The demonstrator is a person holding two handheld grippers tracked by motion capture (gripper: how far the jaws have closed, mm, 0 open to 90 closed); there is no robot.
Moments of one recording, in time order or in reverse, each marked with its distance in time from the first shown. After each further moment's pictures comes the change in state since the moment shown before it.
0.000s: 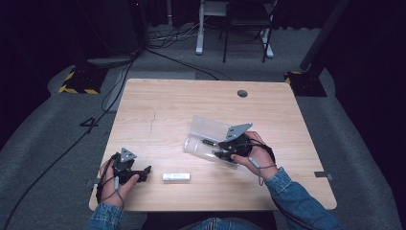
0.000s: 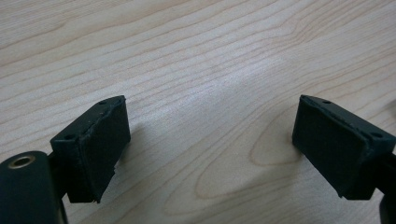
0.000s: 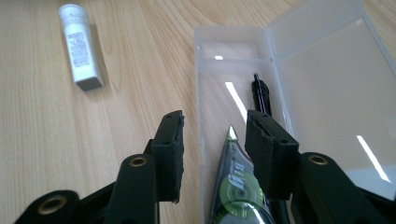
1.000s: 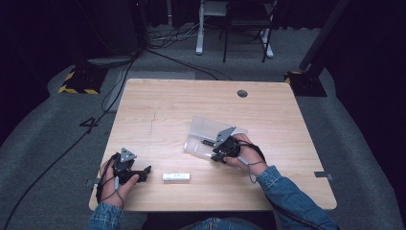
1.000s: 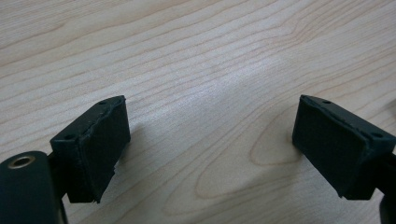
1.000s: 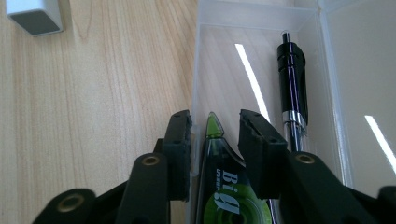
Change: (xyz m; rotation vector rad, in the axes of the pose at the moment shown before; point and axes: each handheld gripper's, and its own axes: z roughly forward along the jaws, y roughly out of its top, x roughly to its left) left arm 0.000 0.000 0.000 0.000 0.000 0.000; right arm -0.012 -0.012 0.051 0.157 0.062 -0.089
